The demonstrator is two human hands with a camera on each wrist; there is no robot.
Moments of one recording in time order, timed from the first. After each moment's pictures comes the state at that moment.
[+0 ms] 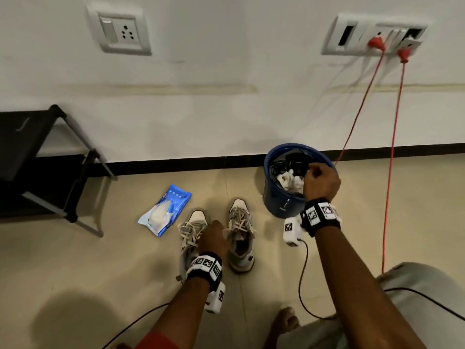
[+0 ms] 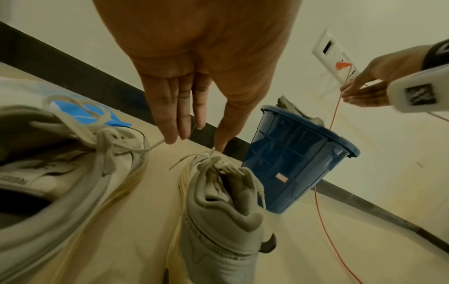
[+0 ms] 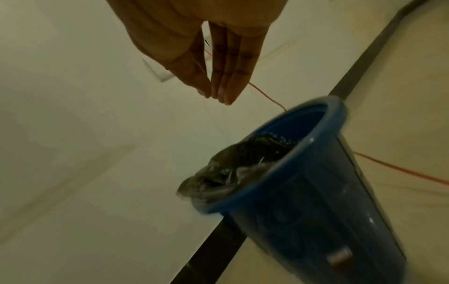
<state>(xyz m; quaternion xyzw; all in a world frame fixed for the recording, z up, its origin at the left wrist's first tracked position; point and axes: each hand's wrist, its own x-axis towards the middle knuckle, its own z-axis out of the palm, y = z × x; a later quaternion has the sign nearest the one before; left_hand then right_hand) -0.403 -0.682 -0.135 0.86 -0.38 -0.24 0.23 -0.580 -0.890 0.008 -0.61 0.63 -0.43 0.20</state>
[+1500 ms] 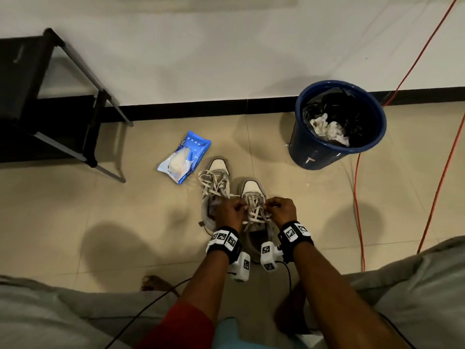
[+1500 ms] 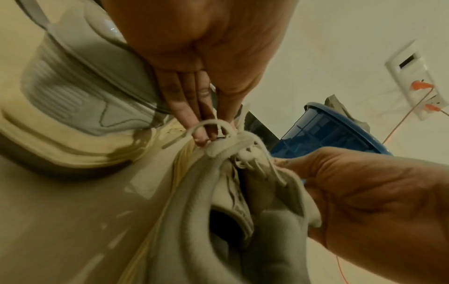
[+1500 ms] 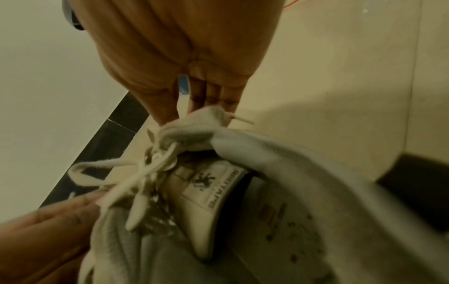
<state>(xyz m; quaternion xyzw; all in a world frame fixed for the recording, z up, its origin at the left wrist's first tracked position) -0.421 -0.624 -0.192 0.83 -0.29 -0.31 0.37 -0.553 -0.724 -0.193 -0.64 0.59 -0.10 0.48</state>
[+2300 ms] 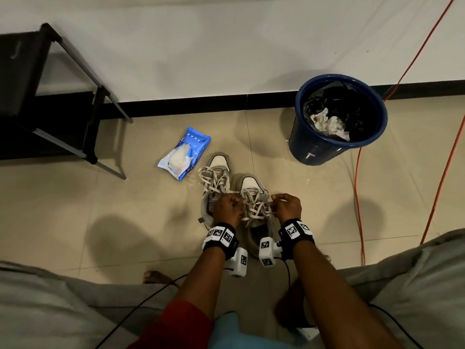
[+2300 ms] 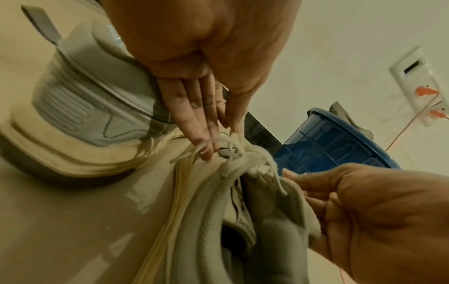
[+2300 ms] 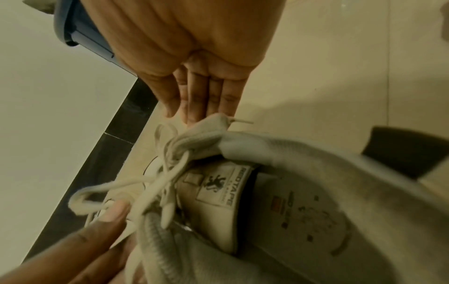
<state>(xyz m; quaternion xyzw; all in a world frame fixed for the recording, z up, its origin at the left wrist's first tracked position) -0.411 -0.618 -0.226 0.79 -0.20 -0.38 0.43 -0.561 -0.724 -0.199 -0.49 0.66 -0.18 0.55</state>
